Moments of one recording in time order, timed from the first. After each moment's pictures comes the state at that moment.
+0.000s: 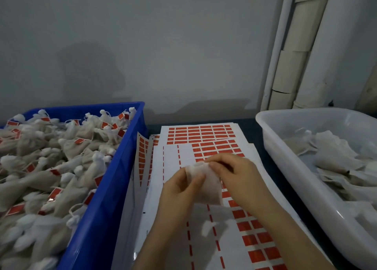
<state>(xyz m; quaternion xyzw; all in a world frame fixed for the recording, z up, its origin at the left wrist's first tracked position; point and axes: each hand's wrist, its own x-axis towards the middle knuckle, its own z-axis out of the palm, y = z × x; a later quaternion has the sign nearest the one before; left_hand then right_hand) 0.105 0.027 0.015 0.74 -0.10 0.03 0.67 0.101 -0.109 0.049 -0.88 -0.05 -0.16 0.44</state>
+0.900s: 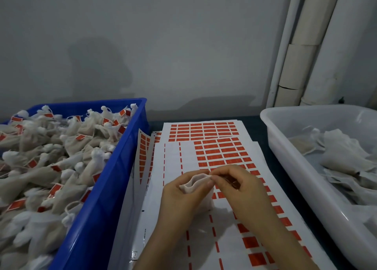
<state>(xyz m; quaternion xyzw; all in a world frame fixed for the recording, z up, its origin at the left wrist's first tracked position) 0.102 0.018 0.007 0.76 -0.03 0.02 0.65 0.092 -0.115 0.019 -0.85 -0.06 -0.18 0.50</state>
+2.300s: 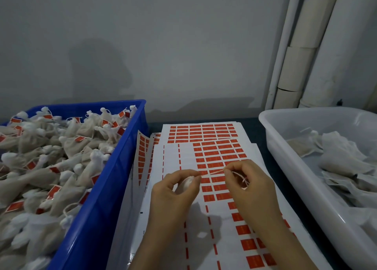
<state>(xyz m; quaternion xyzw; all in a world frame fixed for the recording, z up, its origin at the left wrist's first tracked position) 0.107 0.029 0.009 0.77 -0.06 0.13 0.62 0.093 -0.126 0.014 -0.86 -0.01 -0.28 0.43</state>
